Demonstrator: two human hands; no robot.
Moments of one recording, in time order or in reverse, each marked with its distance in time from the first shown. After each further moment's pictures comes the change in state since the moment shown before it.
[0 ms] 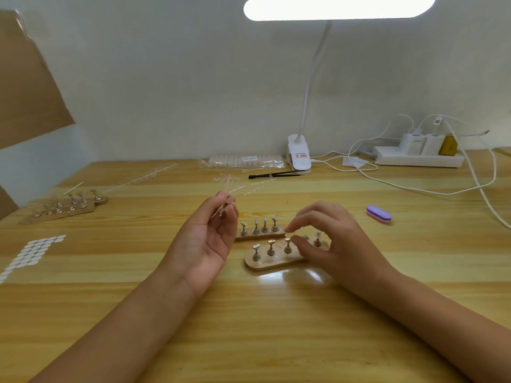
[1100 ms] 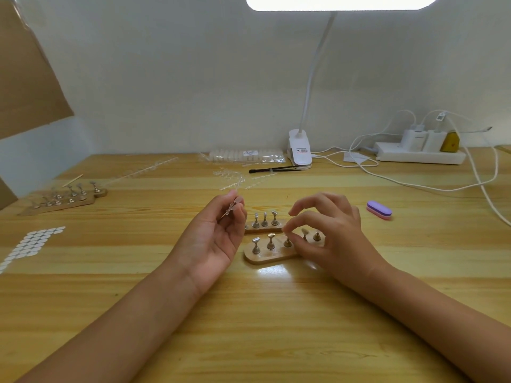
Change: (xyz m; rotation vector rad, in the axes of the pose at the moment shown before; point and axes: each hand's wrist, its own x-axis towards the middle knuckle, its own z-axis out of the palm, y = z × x) left_hand 0.000 -0.008 0.001 -0.010 -0.010 -0.078; right_hand 0.001 0.007 0.009 -0.145 0.022 -0.021
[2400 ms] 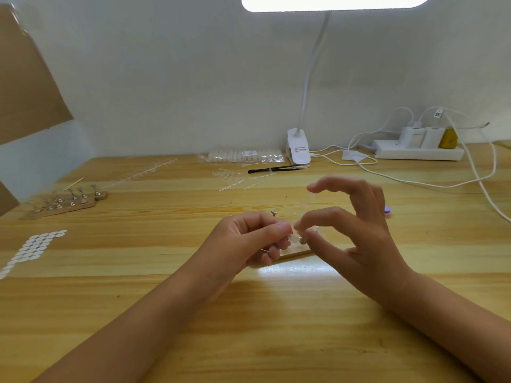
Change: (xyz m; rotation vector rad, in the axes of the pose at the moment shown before) left_hand -0.019 -0.014 0.007 0.904 -0.364 0.107; right_hand -0.008 -0.013 -0.022 0.020 0.305 -0.279
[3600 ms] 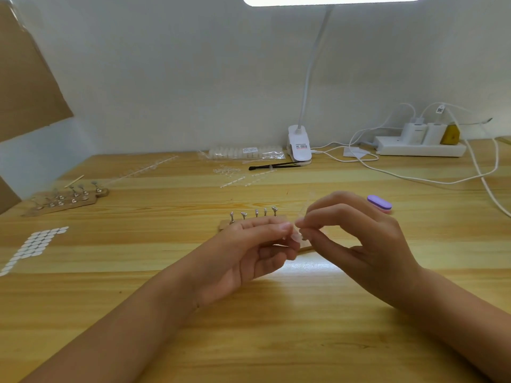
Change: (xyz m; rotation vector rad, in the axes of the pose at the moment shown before) left_hand -0.001 0.004 0.000 -0.277 -0.168 -0.209; right_hand 0.002 -0.002 -0.006 0.154 -0.027 -0.110
